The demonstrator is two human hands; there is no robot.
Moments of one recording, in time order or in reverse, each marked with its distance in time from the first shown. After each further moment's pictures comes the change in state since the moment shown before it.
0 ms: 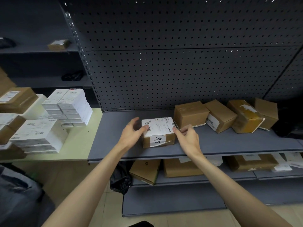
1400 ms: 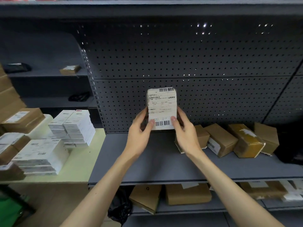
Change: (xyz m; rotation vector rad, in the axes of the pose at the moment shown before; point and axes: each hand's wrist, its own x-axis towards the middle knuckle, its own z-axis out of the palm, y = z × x) left_hand -0.016 0.113 -0.014 -0.253 0.221 0.470; right_hand 0.019 -0.101 -0.023 0.297 -0.012 -0.534
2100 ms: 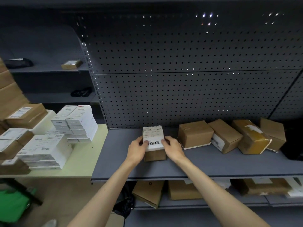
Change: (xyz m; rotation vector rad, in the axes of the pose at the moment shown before) left_hand -0.025 -0.100 -0.005 0.225 -0.116 -0.499; right_hand -0.023 0.080 0.056 -0.269 -0.268 0.473
